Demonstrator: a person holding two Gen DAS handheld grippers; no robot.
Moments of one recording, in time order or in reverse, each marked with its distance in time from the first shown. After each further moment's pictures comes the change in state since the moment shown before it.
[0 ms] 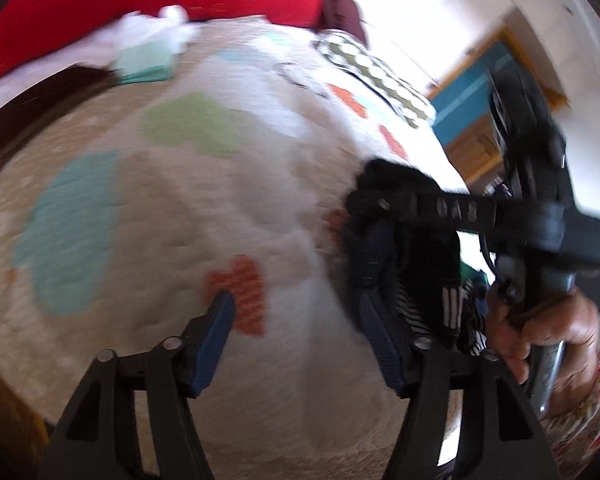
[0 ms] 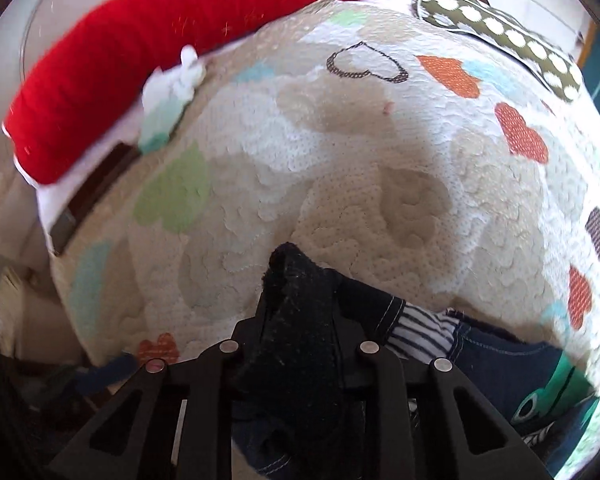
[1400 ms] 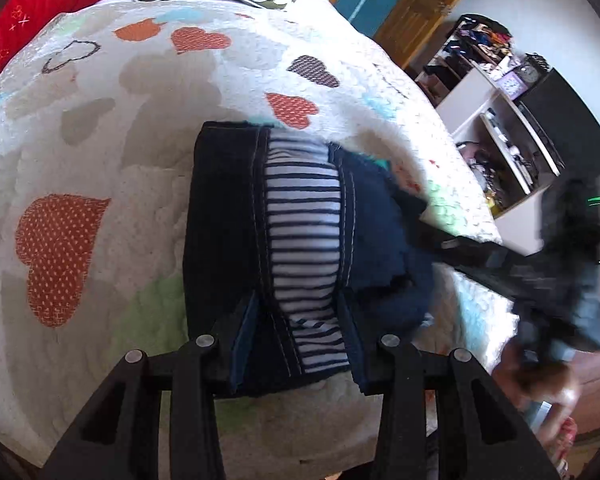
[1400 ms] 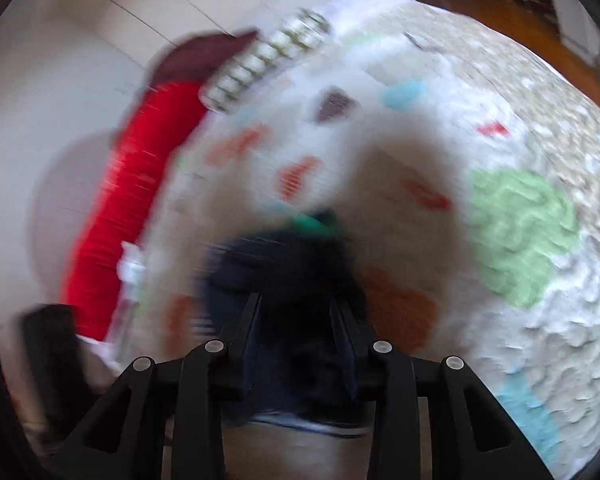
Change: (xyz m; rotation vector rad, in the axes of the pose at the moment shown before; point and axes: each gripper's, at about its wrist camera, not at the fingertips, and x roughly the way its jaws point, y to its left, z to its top) left arm 0.102 -0.212 -0.039 0.371 0.308 -0.011; right arm -0.121 -0.234 -0.206 0.670 -0.343 0.150
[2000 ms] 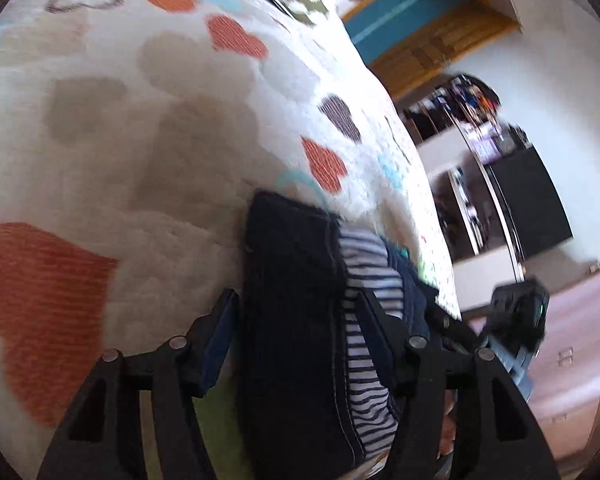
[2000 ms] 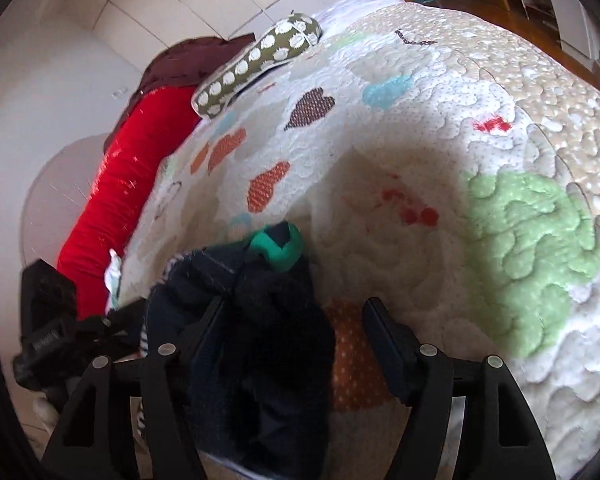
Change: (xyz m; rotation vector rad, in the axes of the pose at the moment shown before) left arm 0.029 0.075 0.043 -0.205 -0.021 -0.270; right arm 0.026 -0.019 0.012 -0.005 -0.069 0.057
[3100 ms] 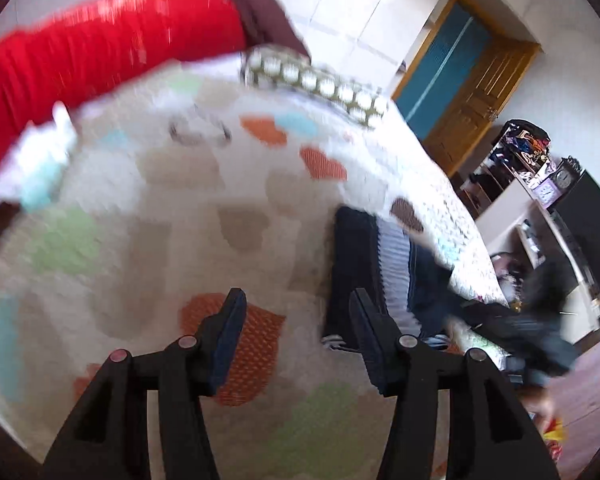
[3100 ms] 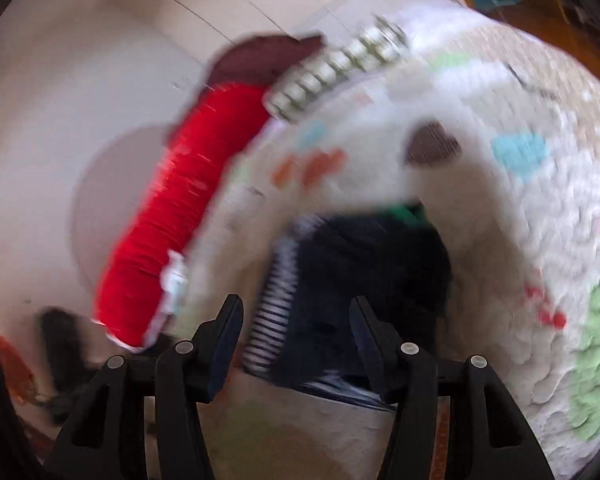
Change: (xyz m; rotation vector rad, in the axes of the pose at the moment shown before) left arm -0.124 -0.029 -0.021 0.084 -0.395 0.391; right arm 0.043 0.069 0.037 -0.088 0.059 0.119
